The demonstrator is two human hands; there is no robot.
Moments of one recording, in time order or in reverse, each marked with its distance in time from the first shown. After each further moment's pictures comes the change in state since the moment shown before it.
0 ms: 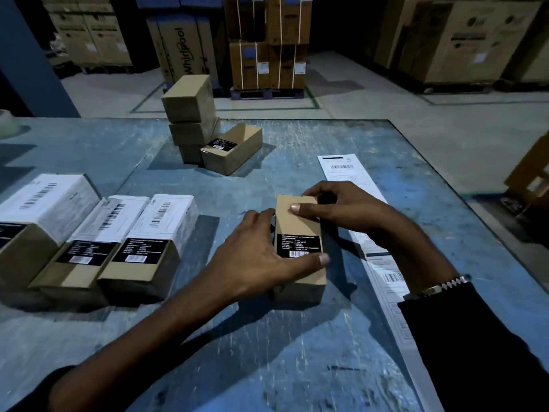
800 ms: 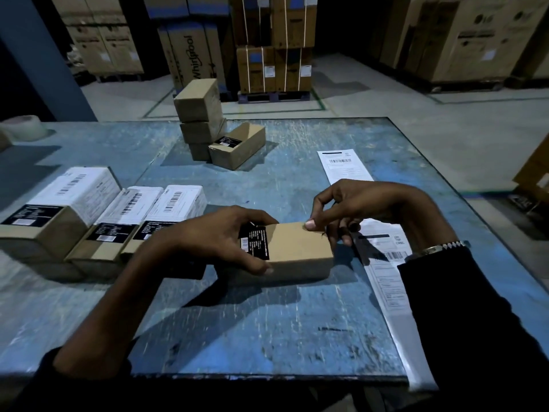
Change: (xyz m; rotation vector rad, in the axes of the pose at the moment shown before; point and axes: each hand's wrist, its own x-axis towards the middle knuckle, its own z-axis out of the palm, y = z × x) left_hand -0.010 -0.028 -0.051 0.033 -0.308 0.237; right_hand -0.034 -0.013 -0.034 -0.086 -0.488 0.014
